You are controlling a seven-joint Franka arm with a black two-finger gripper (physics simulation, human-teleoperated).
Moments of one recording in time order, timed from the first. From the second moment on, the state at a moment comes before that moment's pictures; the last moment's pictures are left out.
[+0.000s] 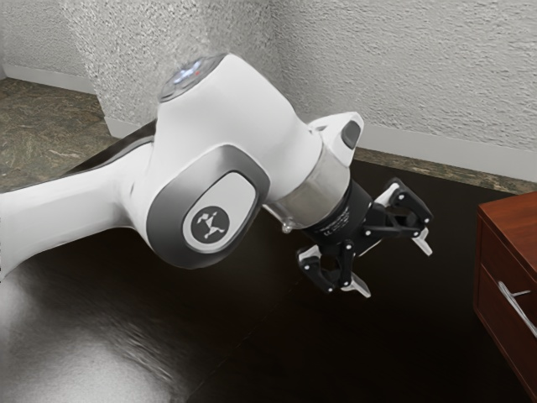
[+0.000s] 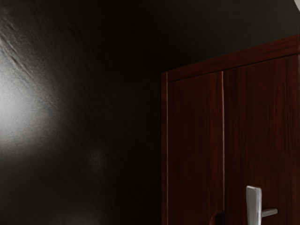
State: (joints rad) arm -0.22 -0.12 -0.16 -1.88 -0.22 2.25 -1.13
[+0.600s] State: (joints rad) arm -0.22 -0.17 -0.24 -1.99 -0.20 2.40 -1.14
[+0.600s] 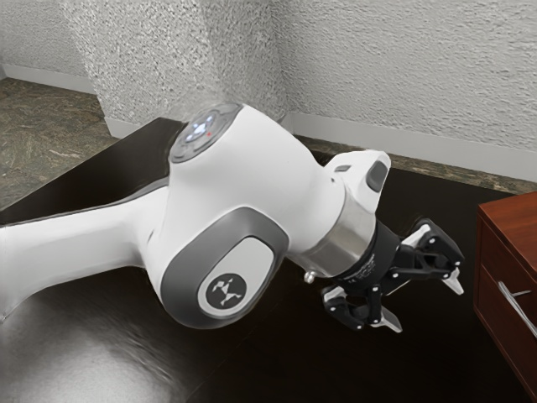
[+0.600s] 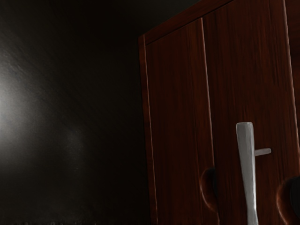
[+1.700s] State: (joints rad) arm -0.23 0.15 -0.32 -1.79 -0.18 2.54 -1.13
